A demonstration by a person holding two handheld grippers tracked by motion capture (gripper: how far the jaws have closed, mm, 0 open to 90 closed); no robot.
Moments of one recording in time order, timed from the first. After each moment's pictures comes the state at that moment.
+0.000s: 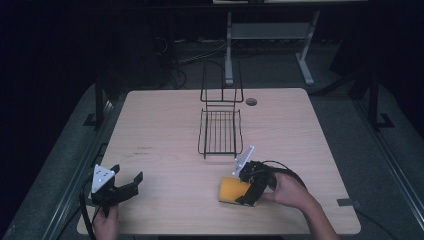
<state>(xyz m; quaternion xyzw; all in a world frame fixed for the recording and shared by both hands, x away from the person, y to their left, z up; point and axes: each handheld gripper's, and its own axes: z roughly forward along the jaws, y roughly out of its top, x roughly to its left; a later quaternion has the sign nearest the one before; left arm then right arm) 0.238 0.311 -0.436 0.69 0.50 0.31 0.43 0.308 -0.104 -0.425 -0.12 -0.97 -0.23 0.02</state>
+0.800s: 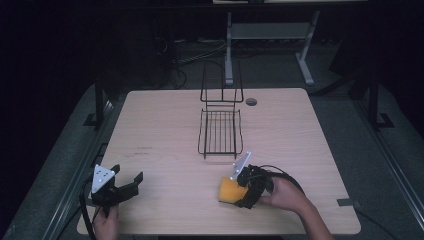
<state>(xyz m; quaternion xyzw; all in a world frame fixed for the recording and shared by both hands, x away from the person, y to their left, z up) 0.238 0.311 -0.436 0.69 0.50 0.31 0.43 0.305 -0.099 -0.445 -0.12 -0.97 -0.22 0.02</state>
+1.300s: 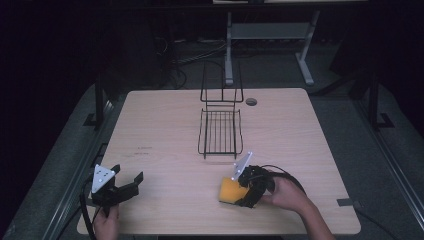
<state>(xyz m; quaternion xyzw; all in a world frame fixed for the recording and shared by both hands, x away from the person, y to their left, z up) 0.239 0.310 -0.436 0.69 0.50 0.31 0.43 0.304 -0.102 -0.441 -0.11 -0.97 -0.22 0.01</state>
